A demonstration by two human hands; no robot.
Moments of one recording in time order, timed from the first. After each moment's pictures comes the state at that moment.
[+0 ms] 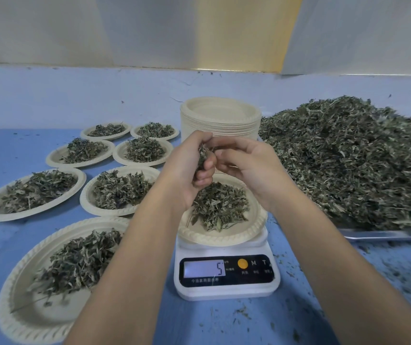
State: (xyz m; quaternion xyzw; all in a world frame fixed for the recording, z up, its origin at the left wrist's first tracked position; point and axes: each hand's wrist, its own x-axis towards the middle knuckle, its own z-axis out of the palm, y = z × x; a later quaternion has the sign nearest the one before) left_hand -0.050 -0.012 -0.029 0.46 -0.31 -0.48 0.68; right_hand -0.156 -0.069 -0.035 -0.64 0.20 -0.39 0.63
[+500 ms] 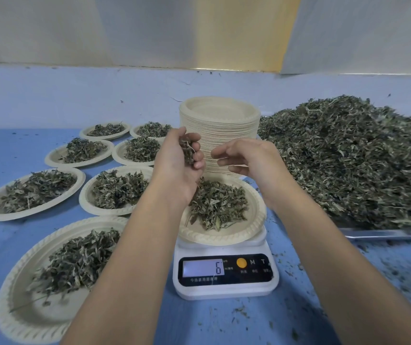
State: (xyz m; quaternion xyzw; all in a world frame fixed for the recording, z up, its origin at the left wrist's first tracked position) left_hand -0.047 -0.016 -0.025 0.38 -0.15 -0.46 0.79; right_hand -0.164 -0.071 -0.031 -0.69 0.28 -0.38 0.55
